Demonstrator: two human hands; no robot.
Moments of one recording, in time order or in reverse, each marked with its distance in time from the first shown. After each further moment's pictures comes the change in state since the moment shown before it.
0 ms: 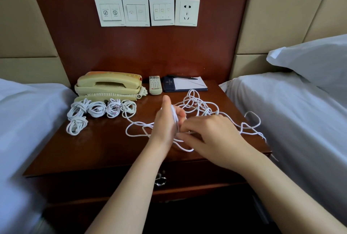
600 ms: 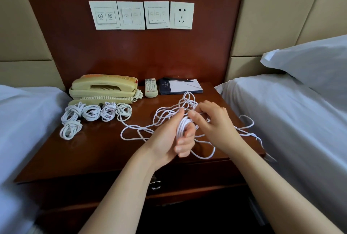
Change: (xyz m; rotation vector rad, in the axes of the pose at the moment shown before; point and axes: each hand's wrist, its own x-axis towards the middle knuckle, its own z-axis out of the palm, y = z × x) left_hand -0.019 -0.001 -0.003 -0.031 -0.501 -0.189; right_hand 0.004 0.046 0.023 0.317 0.201 0.351
